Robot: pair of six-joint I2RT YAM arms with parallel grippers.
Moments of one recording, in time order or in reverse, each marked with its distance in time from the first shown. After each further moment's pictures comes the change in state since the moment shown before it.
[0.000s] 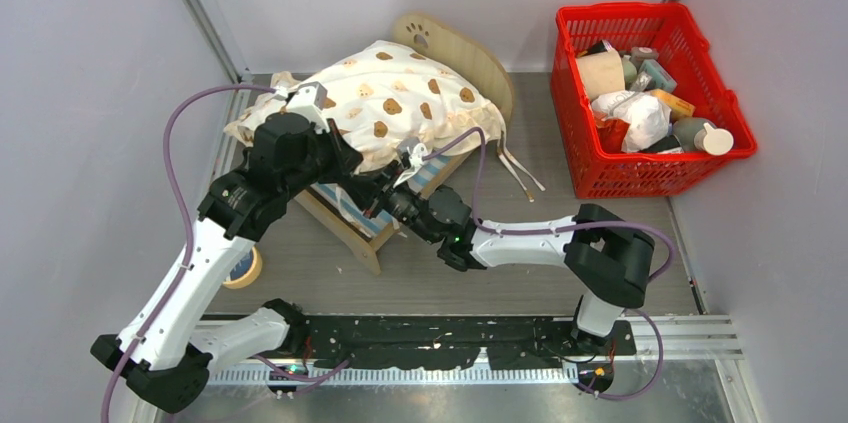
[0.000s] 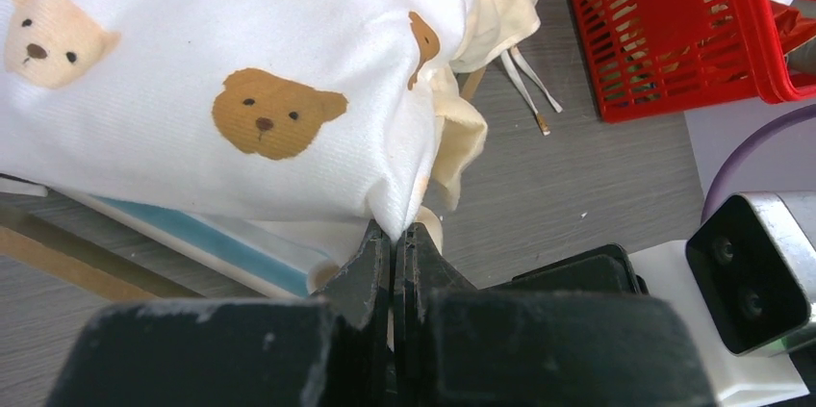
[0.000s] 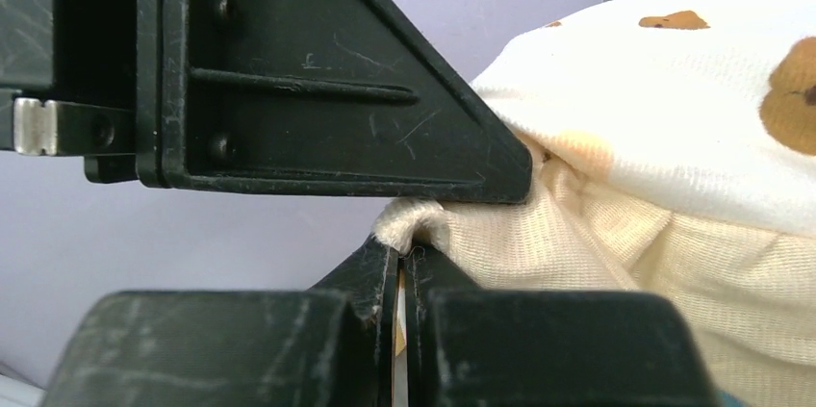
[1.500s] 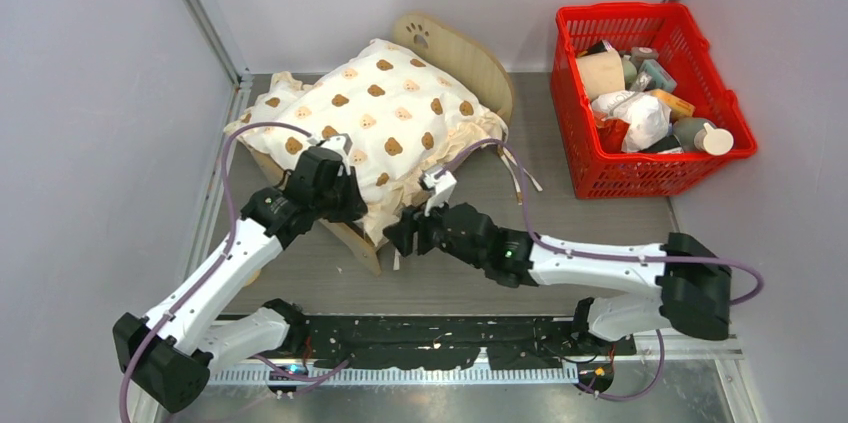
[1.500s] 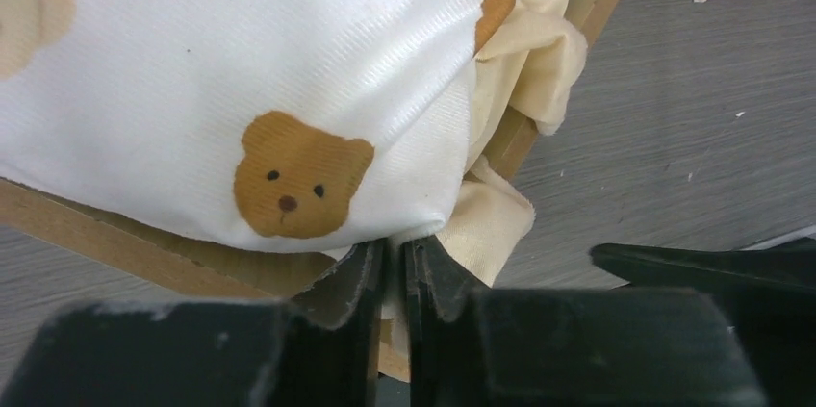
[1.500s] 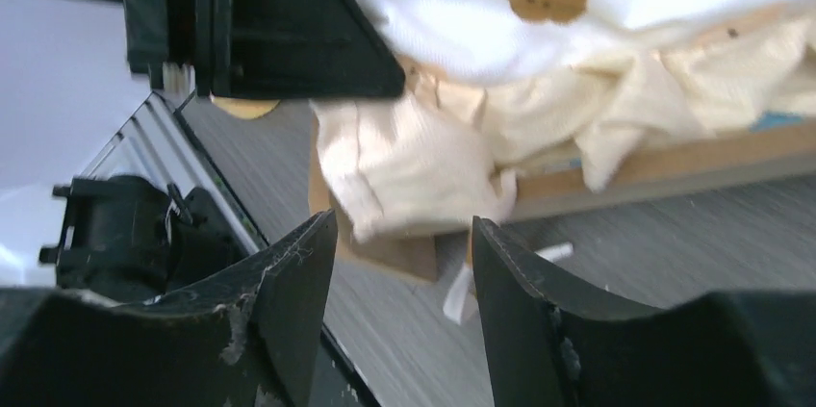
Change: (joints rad) left arm 0.013 0.010 -0.352 0.024 0.048 0.000; right arm 0.045 -0.335 -0.154 -0.796 0.093 0.104
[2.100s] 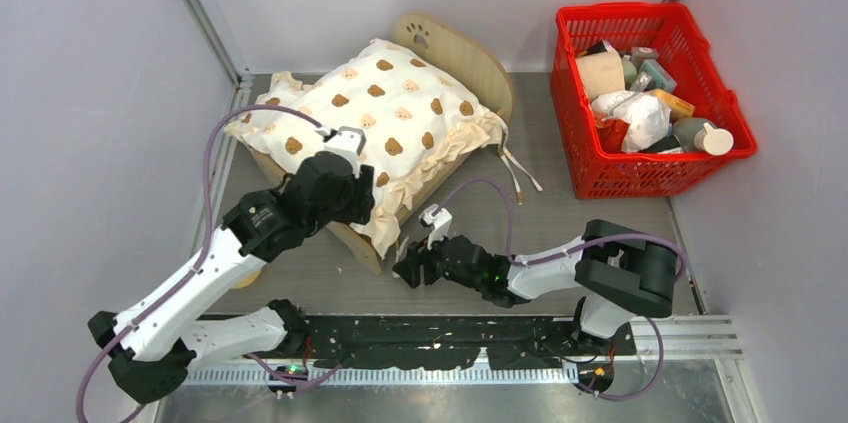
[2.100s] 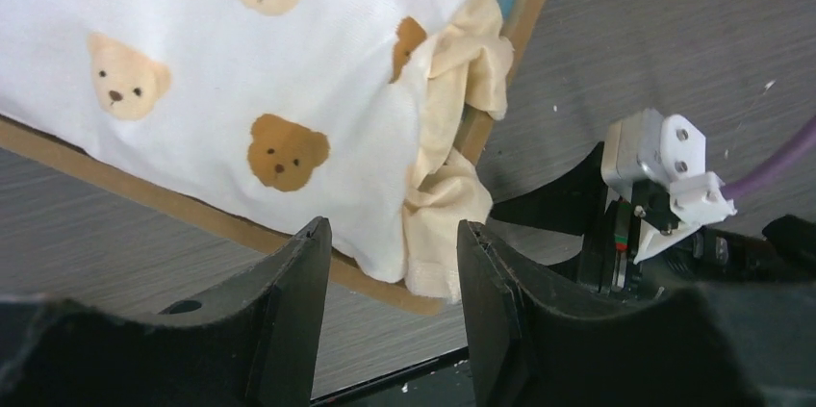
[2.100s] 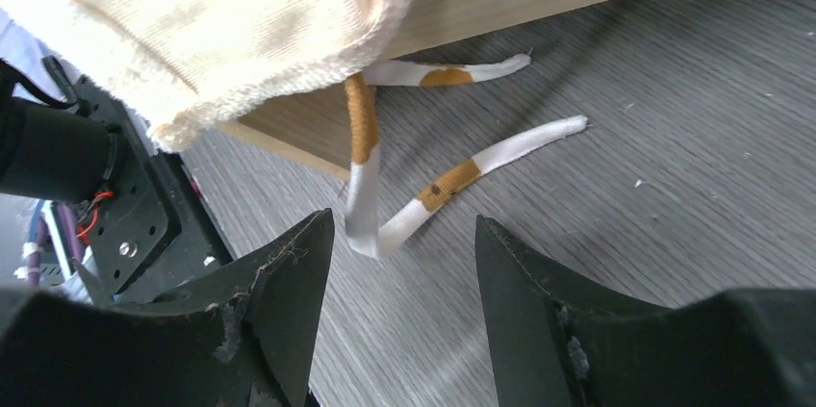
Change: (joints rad) left arm -0.232 -0.057 0.211 -0.159 -0.280 0.103; right arm 0.010 0.214 -0.316 0.432 -0.079 0.031
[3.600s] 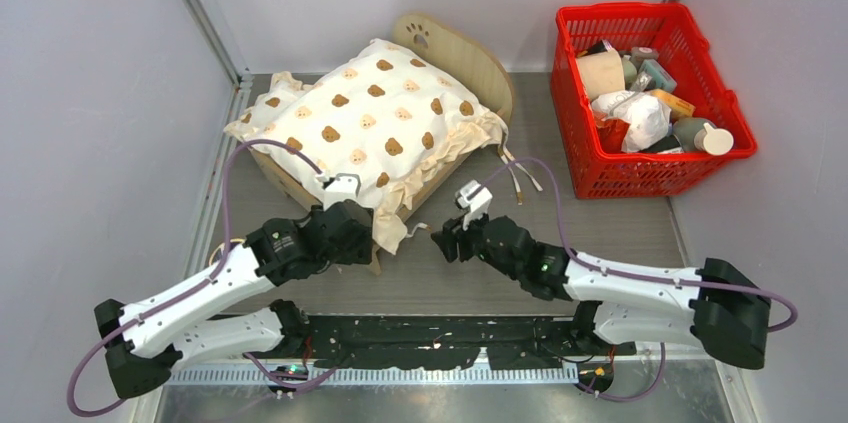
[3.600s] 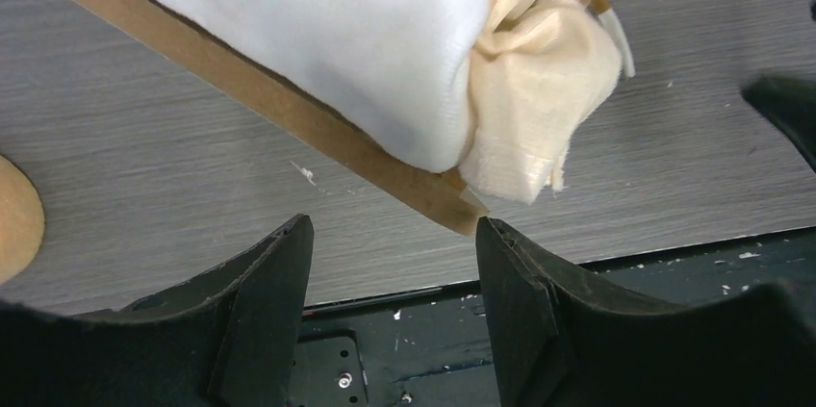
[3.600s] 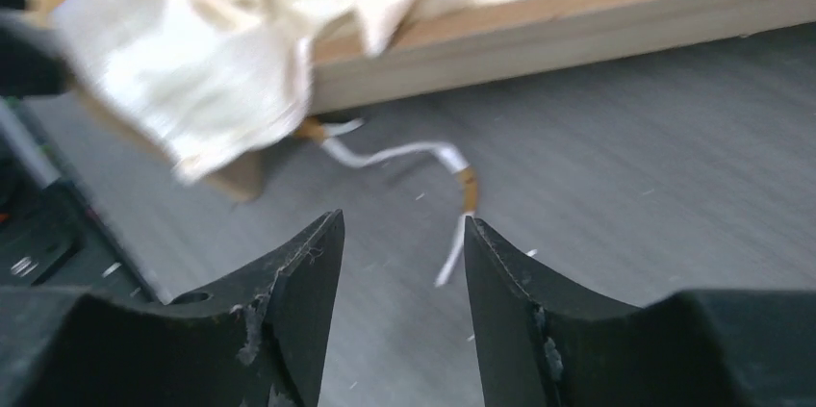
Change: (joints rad) left arm -0.219 -0.055 -0.219 -0.133 -0.159 -0.333; right arm -0.134 -0.445 0.047 -0.471 0.134 -0.283
